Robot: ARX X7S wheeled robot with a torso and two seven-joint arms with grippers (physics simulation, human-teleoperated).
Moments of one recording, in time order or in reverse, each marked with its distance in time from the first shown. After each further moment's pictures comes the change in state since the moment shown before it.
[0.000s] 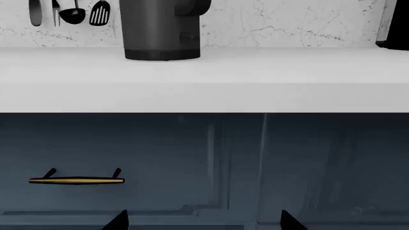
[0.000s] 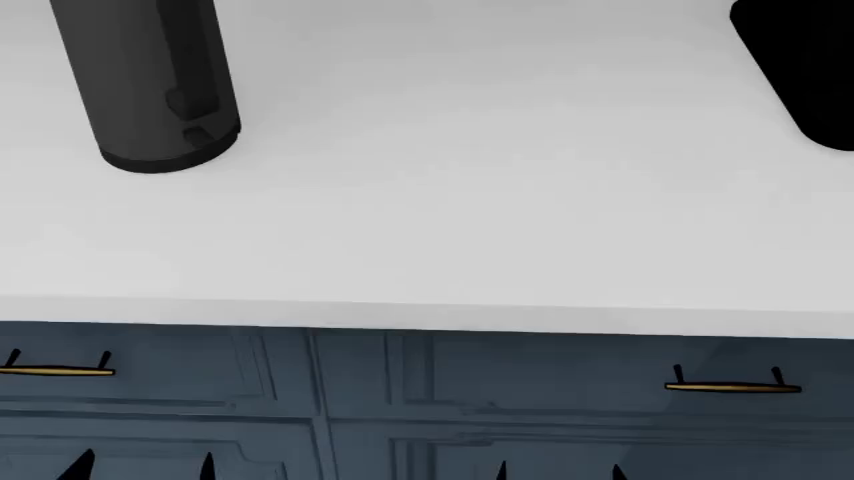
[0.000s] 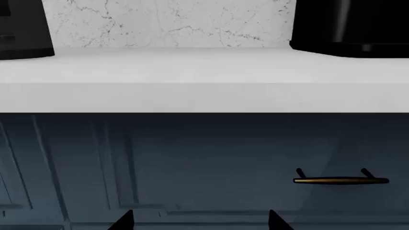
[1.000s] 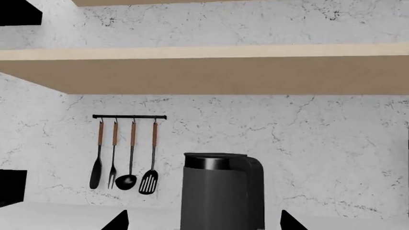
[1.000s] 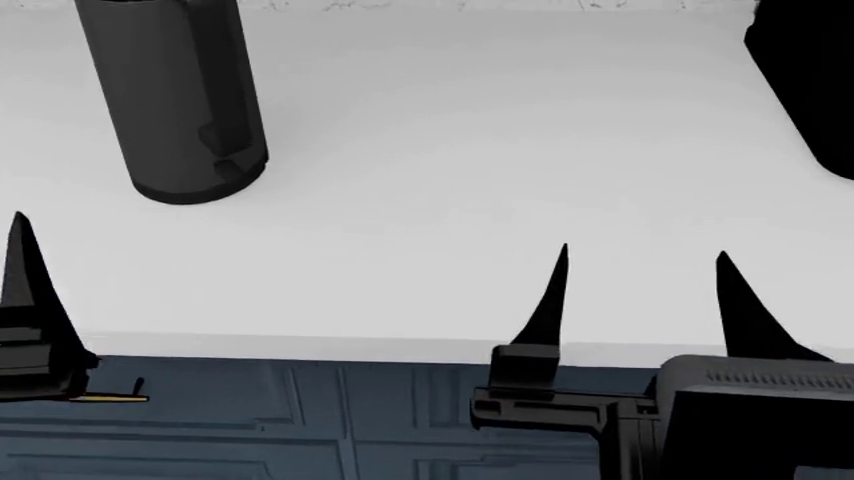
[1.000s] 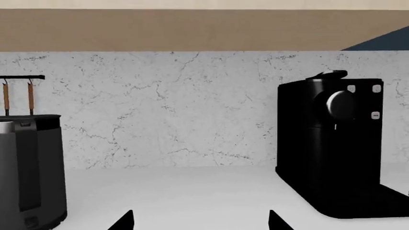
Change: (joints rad) left arm -0.189 -0.151 -0.046 0.576 -0.142 -0.274 -0.130; right arm 0.246 0.138 0.013 -0.791 0.187 0.731 0.156
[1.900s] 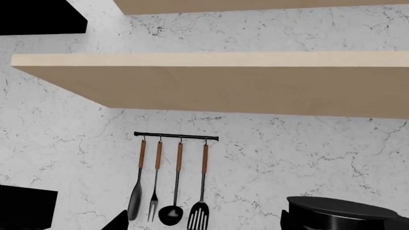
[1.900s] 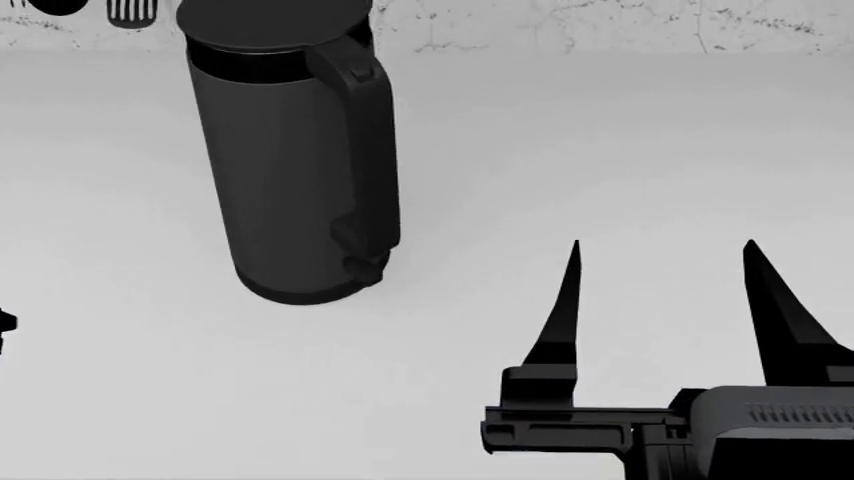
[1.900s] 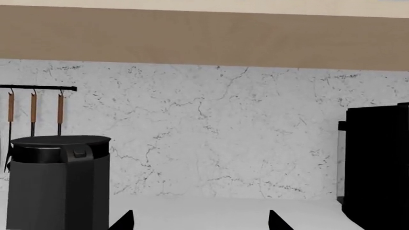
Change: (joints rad) left arm -0.039 -0.042 -0.070 0.129 -0.073 -0.097 -0.077; right arm -0.028 0.079 0.040 -0.120 0.077 0.020 -0.001
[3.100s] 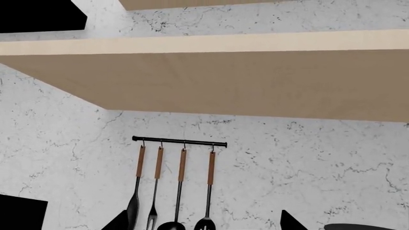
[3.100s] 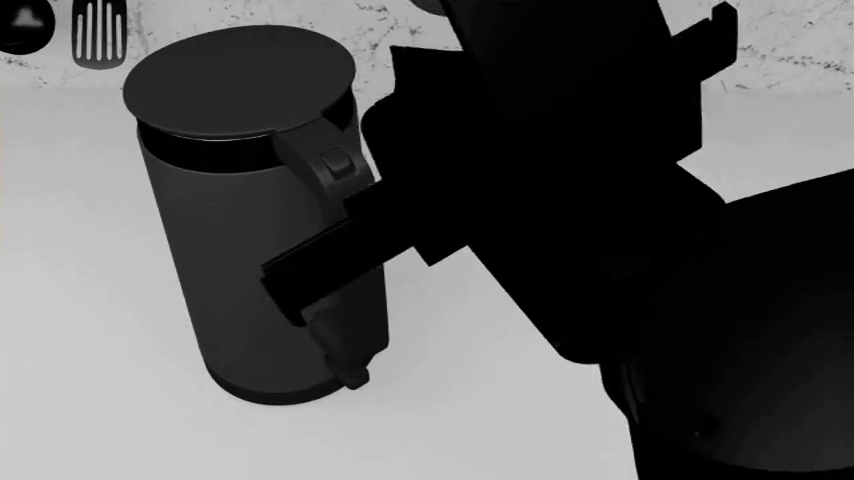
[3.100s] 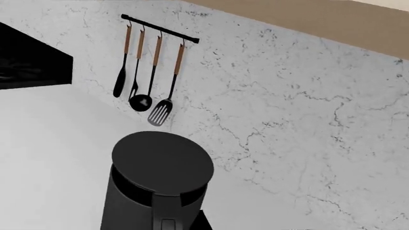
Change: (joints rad) left arm 0.011 -0.056 -0.044 0.026 -0.064 0.009 -0.043; right arm 1.229 0.240 -0.289 0.546 1.714 0.715 0.945
